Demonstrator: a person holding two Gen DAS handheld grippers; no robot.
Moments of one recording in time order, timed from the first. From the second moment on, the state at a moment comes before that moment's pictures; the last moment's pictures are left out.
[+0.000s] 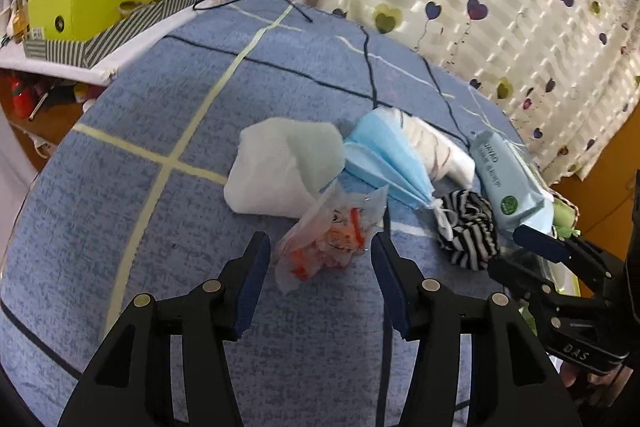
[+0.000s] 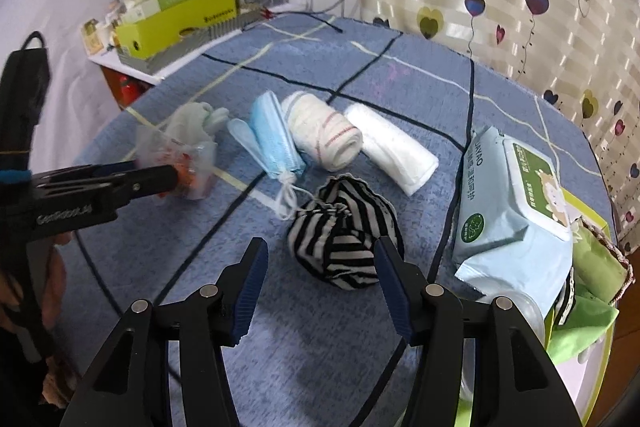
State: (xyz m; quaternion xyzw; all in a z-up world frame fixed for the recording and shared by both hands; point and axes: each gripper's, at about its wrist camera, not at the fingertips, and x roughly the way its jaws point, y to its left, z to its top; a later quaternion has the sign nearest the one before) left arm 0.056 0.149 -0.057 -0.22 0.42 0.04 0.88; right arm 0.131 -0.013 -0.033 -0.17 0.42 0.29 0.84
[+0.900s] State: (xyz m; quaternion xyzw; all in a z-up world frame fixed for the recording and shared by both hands) left arm 0.054 0.140 -0.058 -0.24 0.41 0.01 0.88; right arm 0.142 -0.010 -0.056 -0.19 0.45 0.28 0.83
